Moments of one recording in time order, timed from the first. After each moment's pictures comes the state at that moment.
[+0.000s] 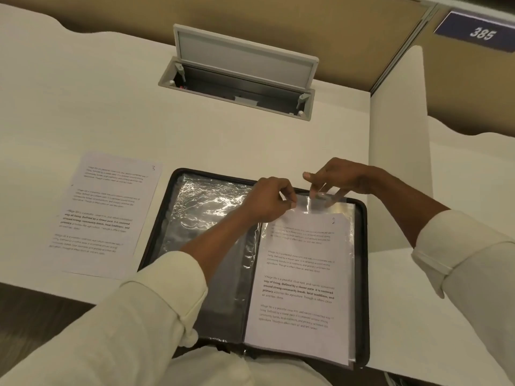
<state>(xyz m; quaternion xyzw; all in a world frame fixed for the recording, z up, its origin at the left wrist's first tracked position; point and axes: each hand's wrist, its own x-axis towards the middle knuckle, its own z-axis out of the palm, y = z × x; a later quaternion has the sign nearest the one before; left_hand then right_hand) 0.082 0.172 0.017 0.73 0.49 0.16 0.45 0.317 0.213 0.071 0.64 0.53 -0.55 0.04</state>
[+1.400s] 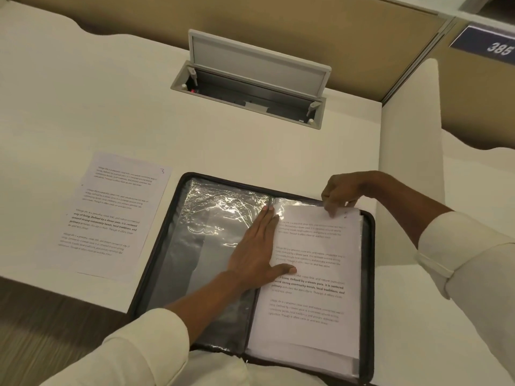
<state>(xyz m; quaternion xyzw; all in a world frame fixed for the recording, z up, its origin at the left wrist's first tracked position) 0.046 0.073 -0.036 0.80 0.50 0.11 0.31 0.313 0.239 0.060 0.60 0.59 -0.47 0.28</state>
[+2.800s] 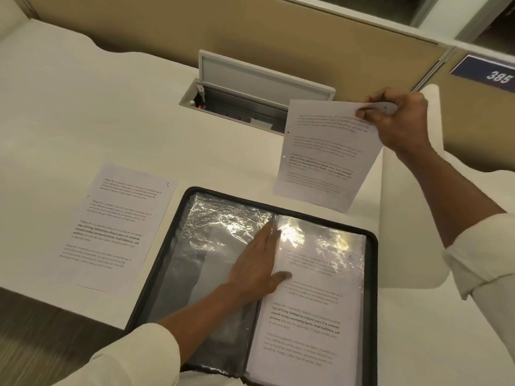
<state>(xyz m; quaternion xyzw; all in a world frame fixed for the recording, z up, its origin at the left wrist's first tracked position) 0.044 0.084 -0.022 0.79 0.52 0.09 0.32 0.339 0.309 0.157 0.64 0.64 -0.16 -0.39</state>
